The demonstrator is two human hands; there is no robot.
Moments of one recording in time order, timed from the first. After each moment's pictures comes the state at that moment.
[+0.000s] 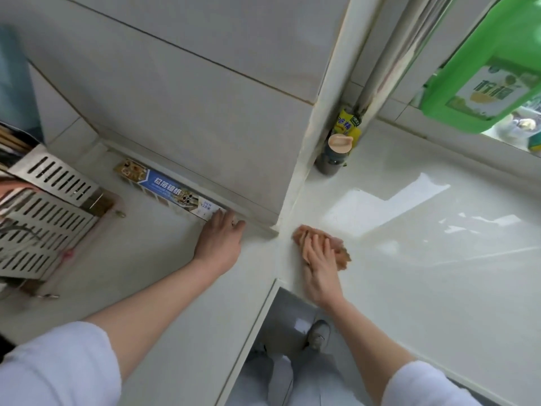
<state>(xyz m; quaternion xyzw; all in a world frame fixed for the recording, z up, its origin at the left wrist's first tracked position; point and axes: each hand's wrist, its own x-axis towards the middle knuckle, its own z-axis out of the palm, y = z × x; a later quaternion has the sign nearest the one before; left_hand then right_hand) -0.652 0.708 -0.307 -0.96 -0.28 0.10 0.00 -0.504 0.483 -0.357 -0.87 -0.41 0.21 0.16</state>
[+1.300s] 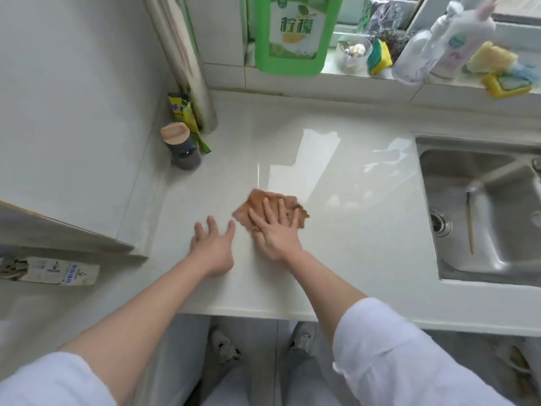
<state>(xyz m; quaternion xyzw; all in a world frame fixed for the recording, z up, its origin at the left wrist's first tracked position) -0.449 0.534 -0.331 -0.91 -0.20 0.35 -0.09 -0.352 0.382 -0.352 -0.91 -0.33 0.24 0.08</state>
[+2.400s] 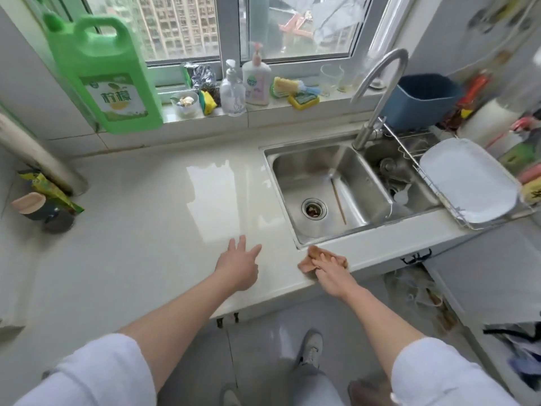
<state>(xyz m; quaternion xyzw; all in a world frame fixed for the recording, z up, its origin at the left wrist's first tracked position) -0.380 0.213 -0.254 -0.96 0.05 0.28 -0.05 -0.369 -0.044 -0.296 -0.93 -0.04 0.30 0.18</state>
